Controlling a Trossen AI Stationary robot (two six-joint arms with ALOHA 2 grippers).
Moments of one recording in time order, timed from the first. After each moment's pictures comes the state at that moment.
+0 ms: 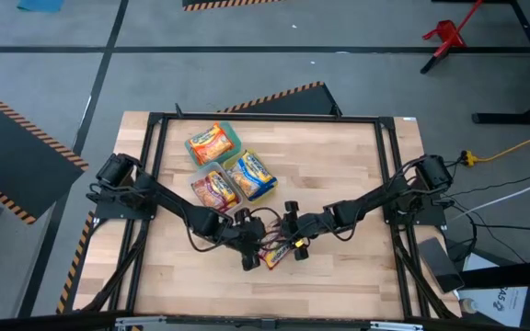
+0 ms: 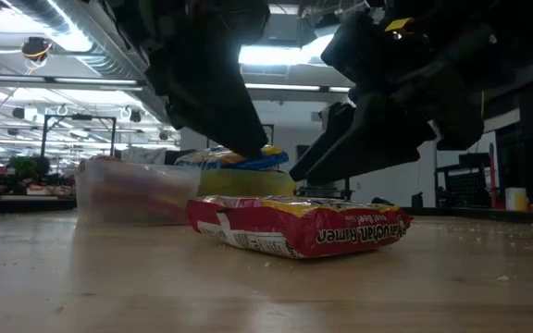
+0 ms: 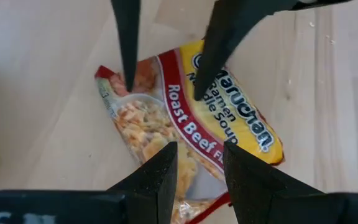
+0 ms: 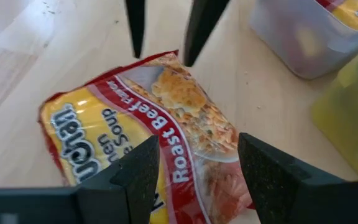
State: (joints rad) left arm -0.39 1.79 1.11 -0.18 -0.32 -0.59; right arm 0.31 1.78 0.79 0.35 0.16 -0.03
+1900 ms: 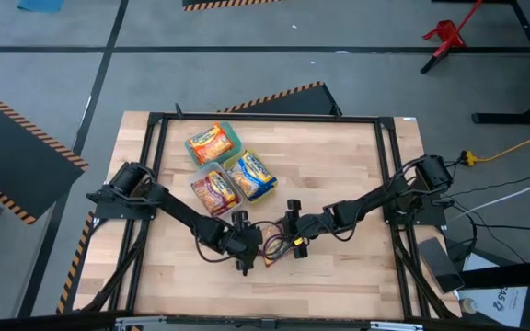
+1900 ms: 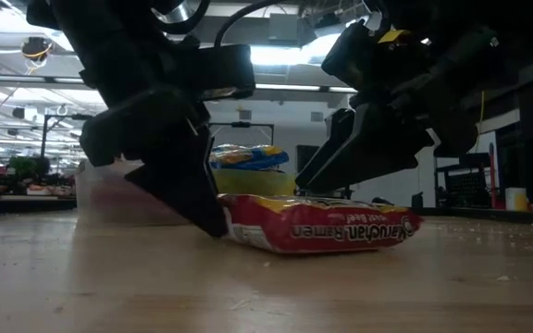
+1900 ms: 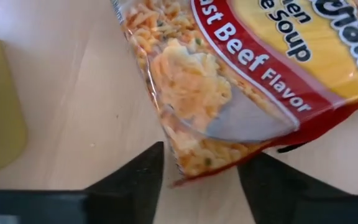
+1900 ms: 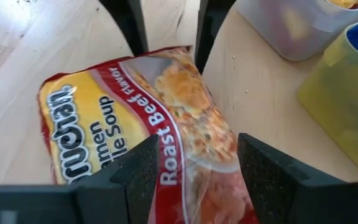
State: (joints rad) left arm -0.43 1.92 1.11 -0.28 -0.43 -0.47; right arm 0.31 1.78 0.79 0.31 0.21 0.02
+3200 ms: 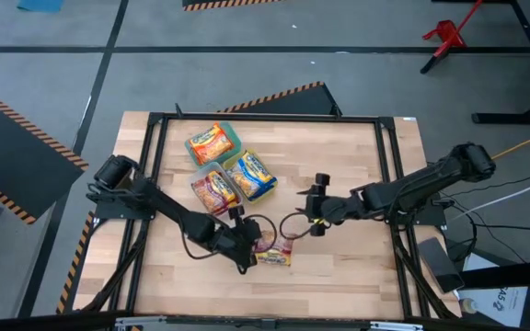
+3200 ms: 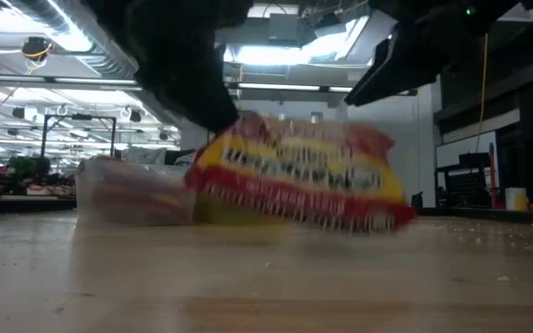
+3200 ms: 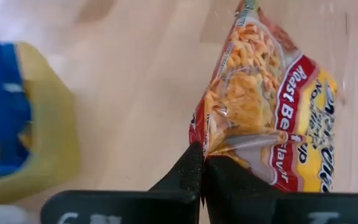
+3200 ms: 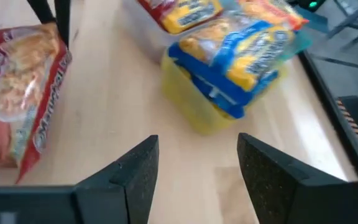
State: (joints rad) left arm -0.46 1.78 1.11 -0.25 -0.58 -0.55; right arm 0.31 1.35 0.79 -0.17 0.50 0.02
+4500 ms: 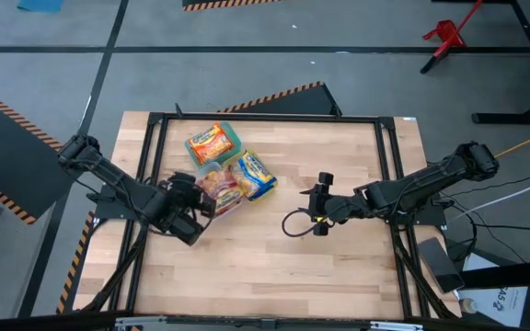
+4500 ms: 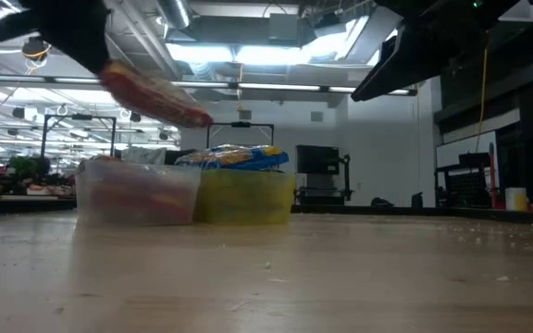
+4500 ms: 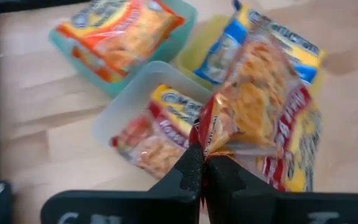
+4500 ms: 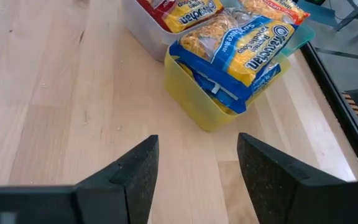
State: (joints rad) left arm -0.53 1.35 1.11 -1.35 -0.79 -1.84; right arm 0.31 1.30 0.79 -0.22 0.49 0.06
